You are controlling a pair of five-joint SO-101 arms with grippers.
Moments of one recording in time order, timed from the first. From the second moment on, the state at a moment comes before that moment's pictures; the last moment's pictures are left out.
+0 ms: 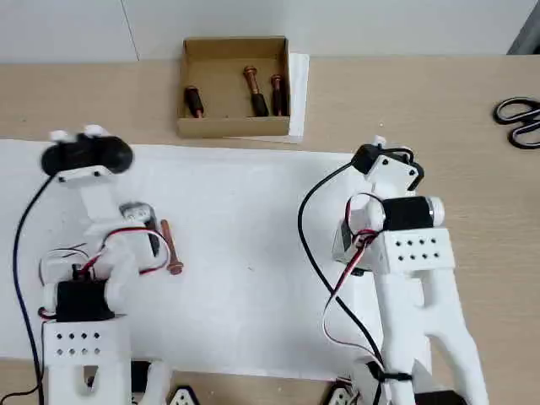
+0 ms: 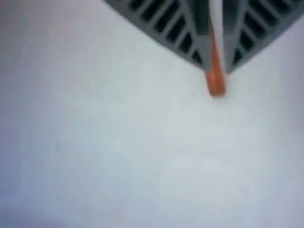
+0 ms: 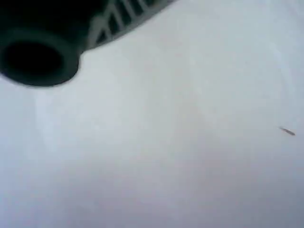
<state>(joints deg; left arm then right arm) -5.5 -57.9 48.2 68.4 12.4 -9.1 -29.5 30.2 90.2 -20.3</state>
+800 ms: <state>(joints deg) -5.0 -24.8 39.0 73.2 31.0 -7.6 -30.7 30.5 89.2 -20.3</state>
